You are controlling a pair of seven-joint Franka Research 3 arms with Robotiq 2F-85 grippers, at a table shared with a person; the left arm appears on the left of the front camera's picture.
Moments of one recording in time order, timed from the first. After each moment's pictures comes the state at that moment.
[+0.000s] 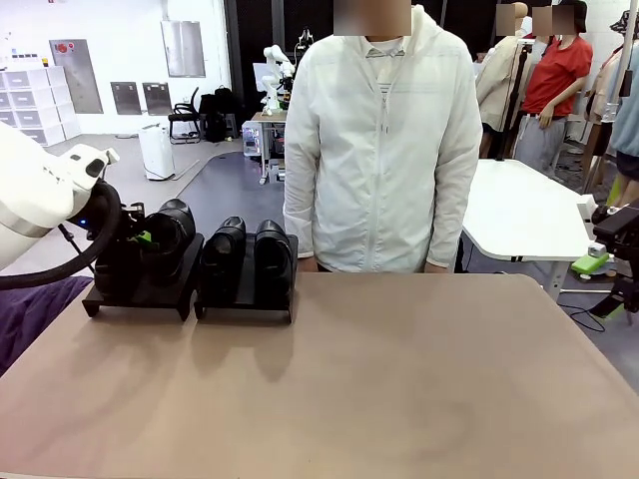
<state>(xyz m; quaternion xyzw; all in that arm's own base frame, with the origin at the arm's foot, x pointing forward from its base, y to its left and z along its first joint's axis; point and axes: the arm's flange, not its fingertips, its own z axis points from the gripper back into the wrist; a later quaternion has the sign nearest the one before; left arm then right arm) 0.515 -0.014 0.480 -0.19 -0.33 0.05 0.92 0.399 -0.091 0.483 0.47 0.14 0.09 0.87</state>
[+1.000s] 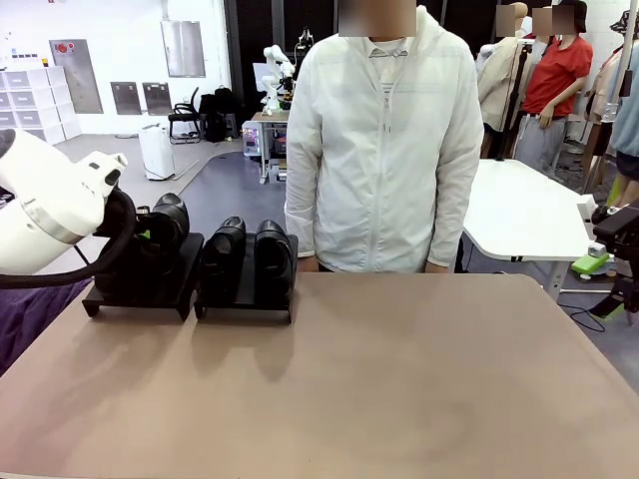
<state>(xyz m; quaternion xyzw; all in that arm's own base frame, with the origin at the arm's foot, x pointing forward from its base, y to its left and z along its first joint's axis) 0.570 -0.006 0.450 -0.12 -0.37 0.06 0.92 0.399 -0.091 0.483 0.47 0.14 0.09 0.87</state>
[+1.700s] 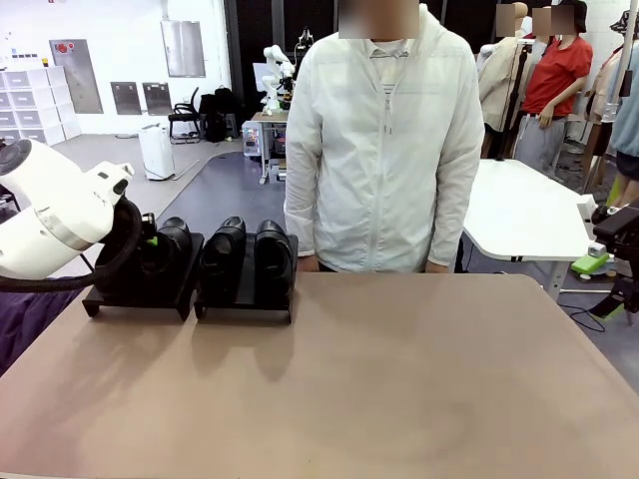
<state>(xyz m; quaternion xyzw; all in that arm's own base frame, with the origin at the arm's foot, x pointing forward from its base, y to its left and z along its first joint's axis) 0.581 -0.007 0.436 -0.11 -0.37 0.06 0.92 0.399 -0.091 0.483 0.47 0.14 0.09 0.87</state>
